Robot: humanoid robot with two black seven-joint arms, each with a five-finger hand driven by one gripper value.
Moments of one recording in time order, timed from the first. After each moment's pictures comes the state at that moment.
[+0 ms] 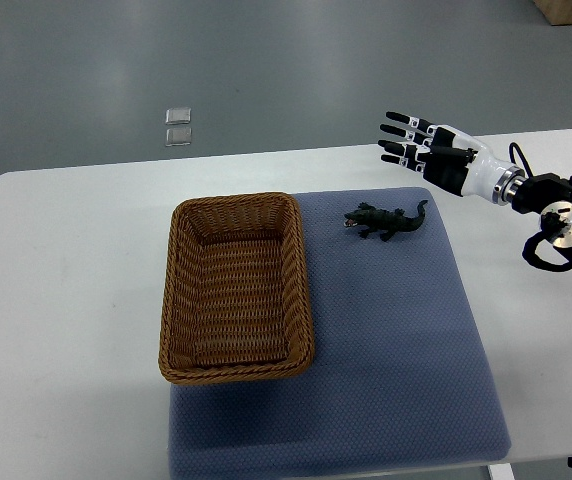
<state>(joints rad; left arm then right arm) 0.05 0.00 -0.05 -0.18 0.06 0.11 0.01 0.87 -0.40 0.38 0.68 0.02 0.46 0.16</state>
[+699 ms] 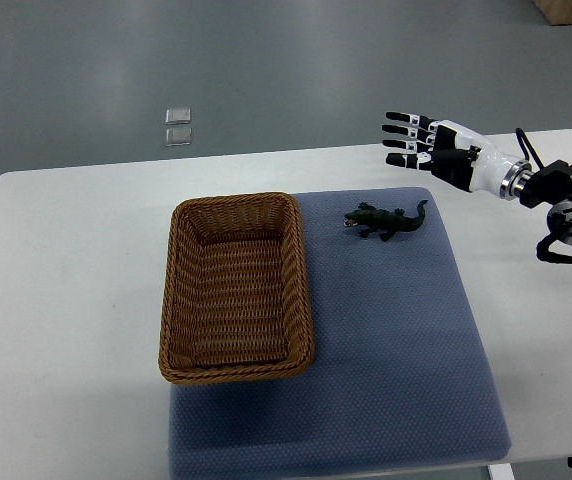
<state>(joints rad) 0.05 0.00 -0.04 -0.18 0.06 0.11 0.01 0.90 -0.41 0.38 0.66 -0.27 0.47 0.28</state>
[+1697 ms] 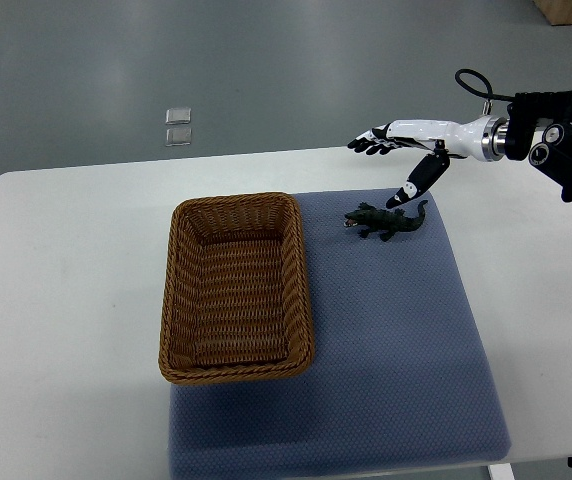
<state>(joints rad) 0.05 0.00 -0.04 -0.18 0.06 0.11 0.01 1.11 -0.41 0.31 0.68 -1.31 0.46 0.39</state>
